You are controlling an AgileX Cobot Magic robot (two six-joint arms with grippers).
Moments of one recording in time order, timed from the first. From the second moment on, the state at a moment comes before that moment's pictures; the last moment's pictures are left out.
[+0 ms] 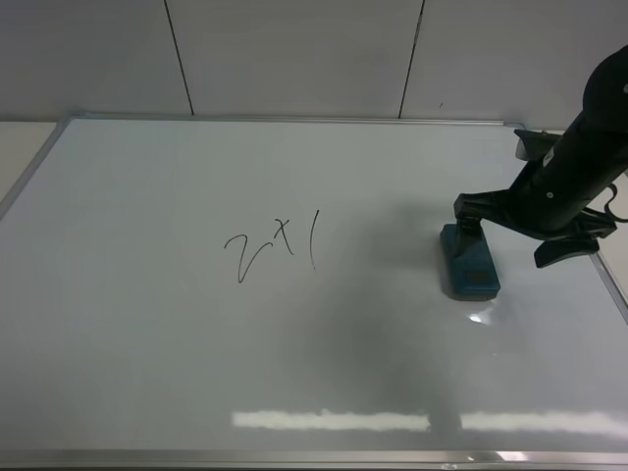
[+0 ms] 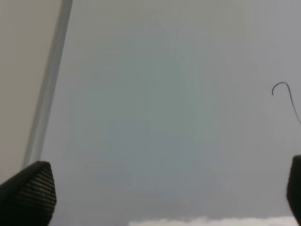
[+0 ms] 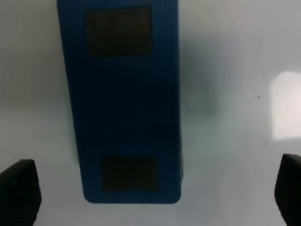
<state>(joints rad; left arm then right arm) 0.04 0.00 -0.50 -0.07 1.05 0.04 0.22 1.64 -0.85 0.06 0.68 0.24</state>
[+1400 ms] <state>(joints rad) 0.04 0.00 -0.50 -0.07 1.05 0.04 0.25 1.78 -0.86 0.00 0.44 0.26</state>
